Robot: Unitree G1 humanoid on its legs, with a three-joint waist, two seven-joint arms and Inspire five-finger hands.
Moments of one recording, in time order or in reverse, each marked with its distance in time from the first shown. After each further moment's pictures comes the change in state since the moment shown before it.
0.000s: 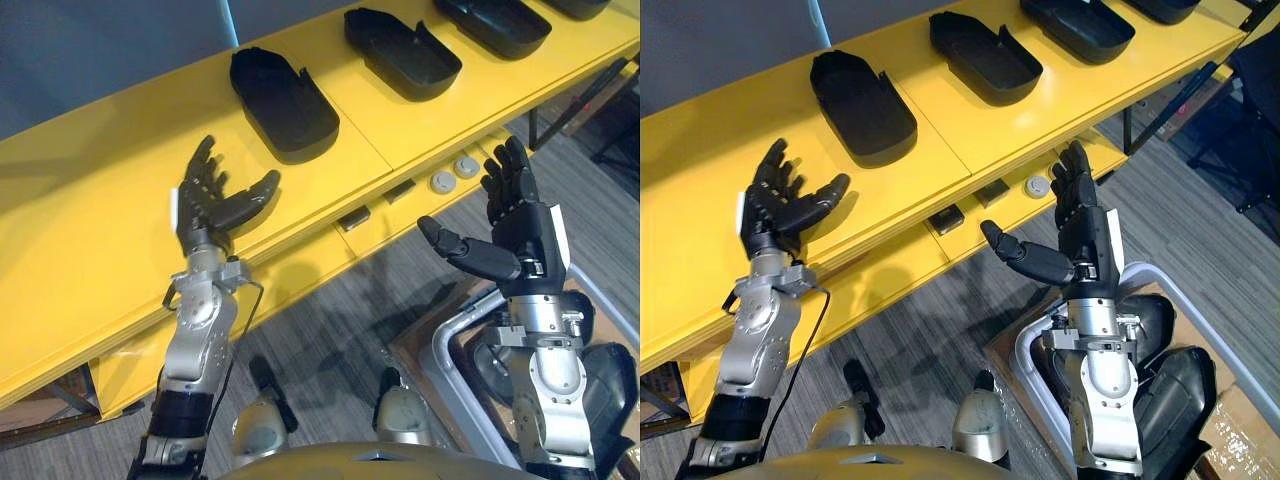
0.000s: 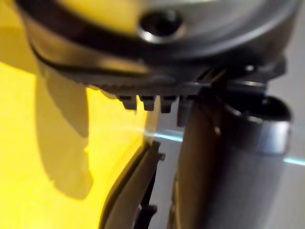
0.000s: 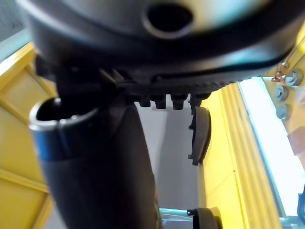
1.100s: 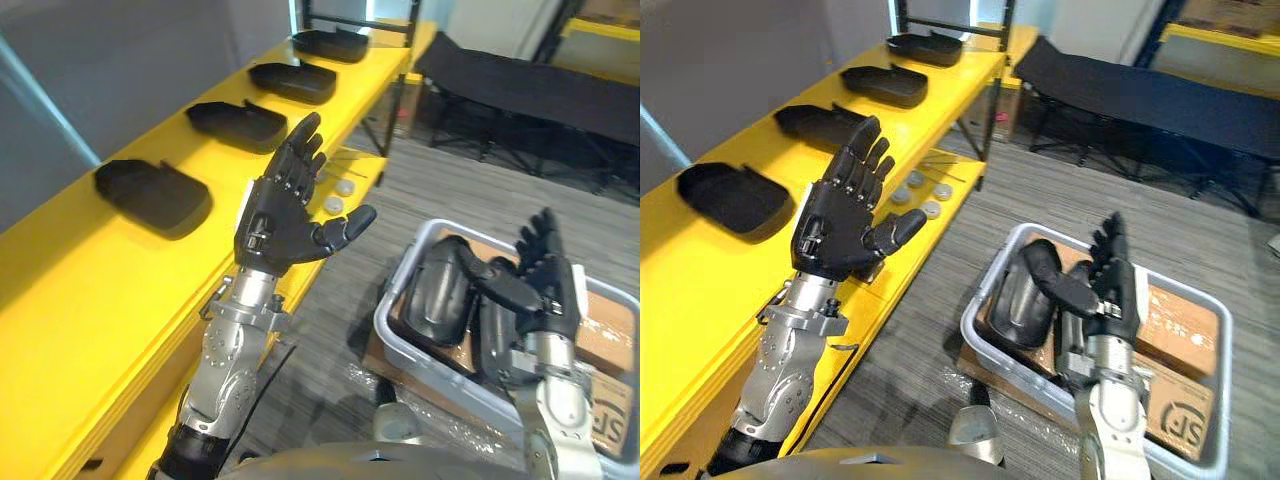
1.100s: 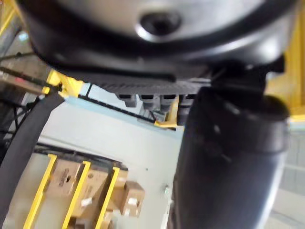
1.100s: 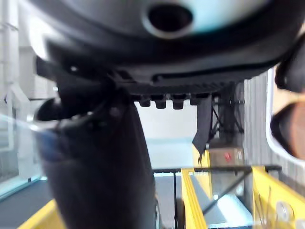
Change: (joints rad) left arm 0.055 -0.003 -0.339 -0.136 -0.132 -0.225 -0.413; right arm 0.206 -0.005 -0.073 0.029 0.058 0.093 -0.209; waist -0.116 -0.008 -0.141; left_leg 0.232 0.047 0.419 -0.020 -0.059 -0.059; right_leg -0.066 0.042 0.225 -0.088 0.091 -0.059
